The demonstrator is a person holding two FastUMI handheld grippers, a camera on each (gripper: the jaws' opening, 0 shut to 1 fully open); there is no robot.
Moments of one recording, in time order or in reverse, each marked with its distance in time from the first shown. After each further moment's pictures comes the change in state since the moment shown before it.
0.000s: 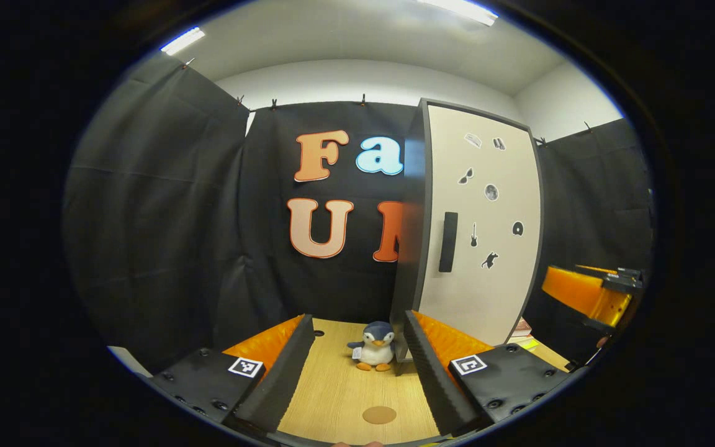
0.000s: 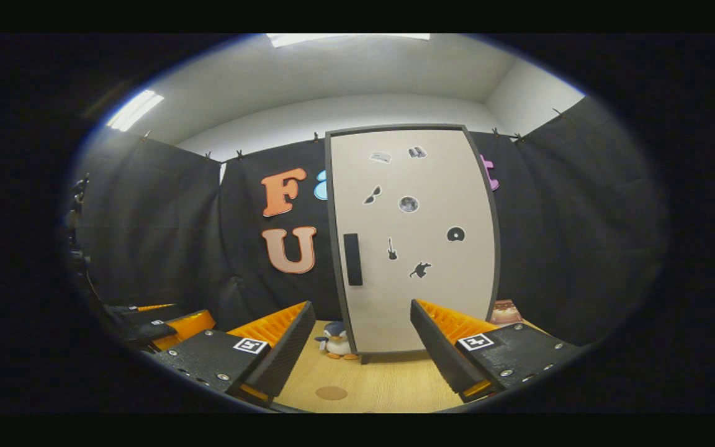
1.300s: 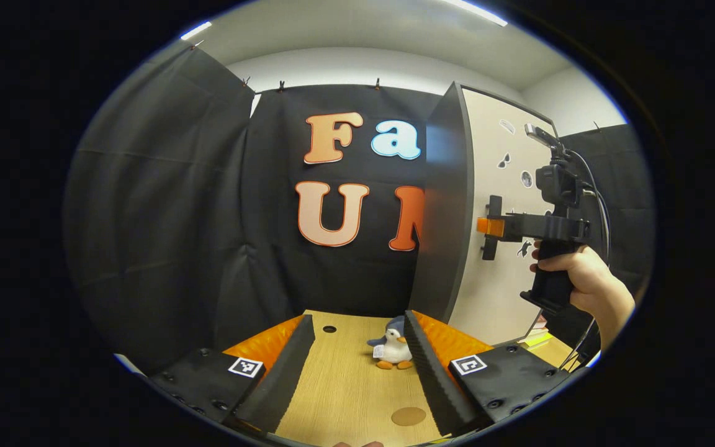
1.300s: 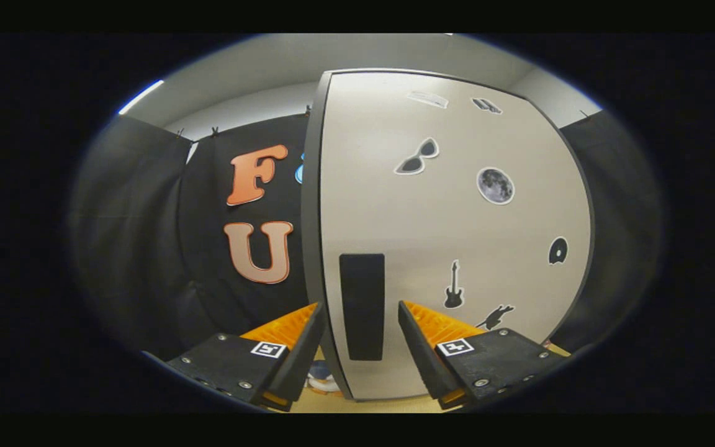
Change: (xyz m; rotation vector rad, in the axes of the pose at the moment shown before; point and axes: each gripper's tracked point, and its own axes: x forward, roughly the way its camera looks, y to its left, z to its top) left arm 0.069 0.076 -0.033 -0.011 0.061 -0.019; right arm 0.272 0.010 -0.015 -0.041 0.047 -0.082
